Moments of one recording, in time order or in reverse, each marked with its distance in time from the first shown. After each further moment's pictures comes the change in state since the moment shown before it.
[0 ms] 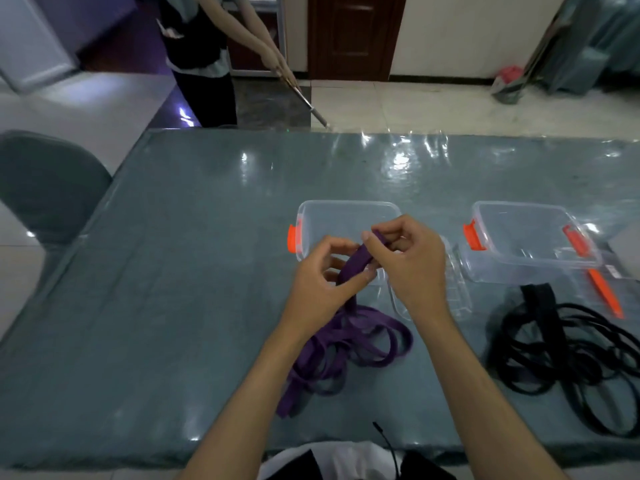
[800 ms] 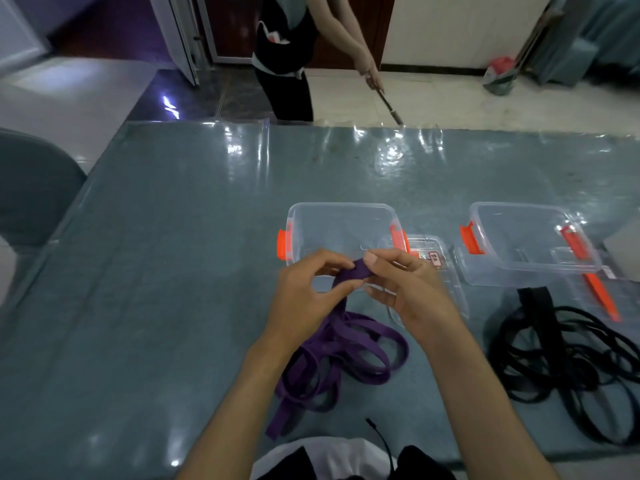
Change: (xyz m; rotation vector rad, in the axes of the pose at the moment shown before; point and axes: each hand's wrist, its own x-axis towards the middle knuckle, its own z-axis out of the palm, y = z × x) left_hand 0.026 -0.022 -0.012 0.195 0.005 0.226; right_hand 0.008 0.011 -0.013 0.537 -0.225 0.641
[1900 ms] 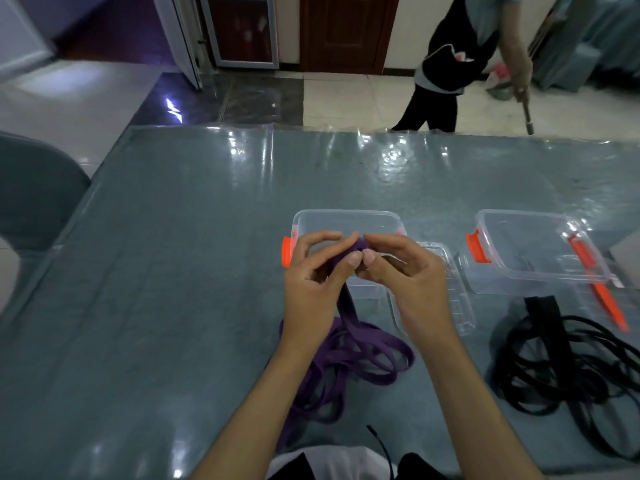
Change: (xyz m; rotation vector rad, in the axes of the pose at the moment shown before) left_hand 0.017 0.019 0.012 -0.285 0.230 -0.150; right_hand 0.009 0.000 0.021 -0.158 -0.041 -0.498
